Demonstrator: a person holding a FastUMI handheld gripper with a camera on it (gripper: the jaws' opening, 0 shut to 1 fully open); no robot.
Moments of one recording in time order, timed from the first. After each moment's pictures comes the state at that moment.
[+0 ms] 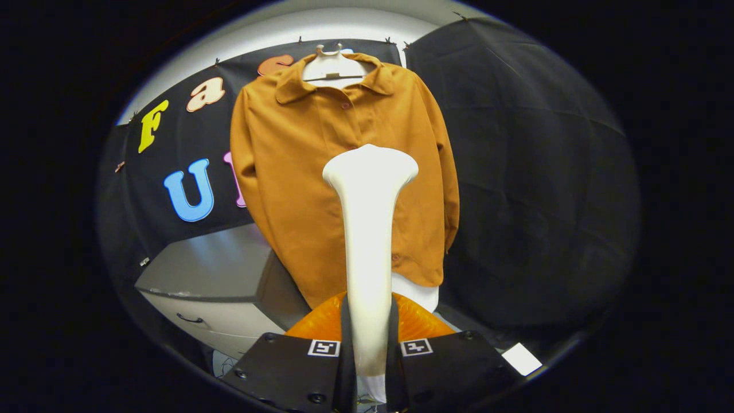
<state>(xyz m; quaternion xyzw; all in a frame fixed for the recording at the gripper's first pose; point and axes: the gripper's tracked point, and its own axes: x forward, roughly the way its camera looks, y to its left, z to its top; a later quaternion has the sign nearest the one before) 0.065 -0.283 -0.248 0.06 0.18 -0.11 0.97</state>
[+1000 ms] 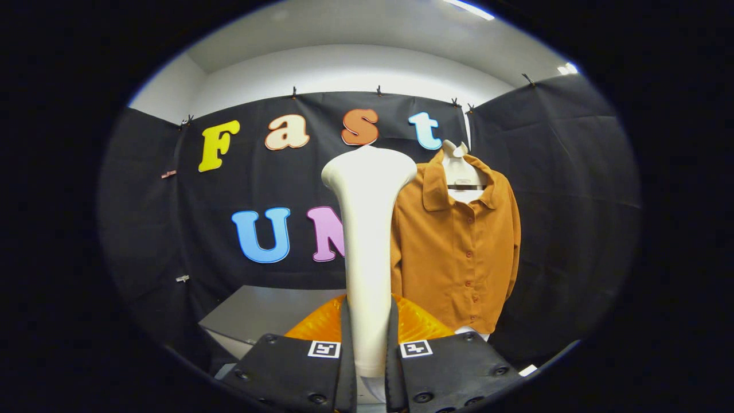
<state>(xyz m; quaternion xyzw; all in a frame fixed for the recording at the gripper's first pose) 0.038 -0.036 -0.079 0.02 0.06 -0.02 1.00</state>
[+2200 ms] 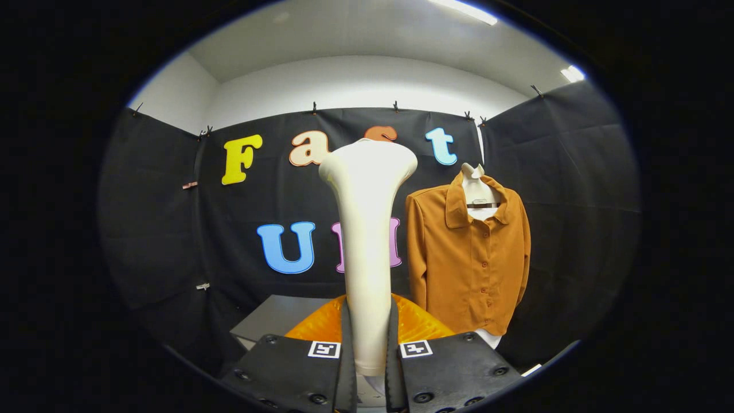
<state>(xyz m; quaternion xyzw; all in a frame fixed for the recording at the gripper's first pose) -0.001 0.001 -0.038 0.03 0.03 0.00 1.00</state>
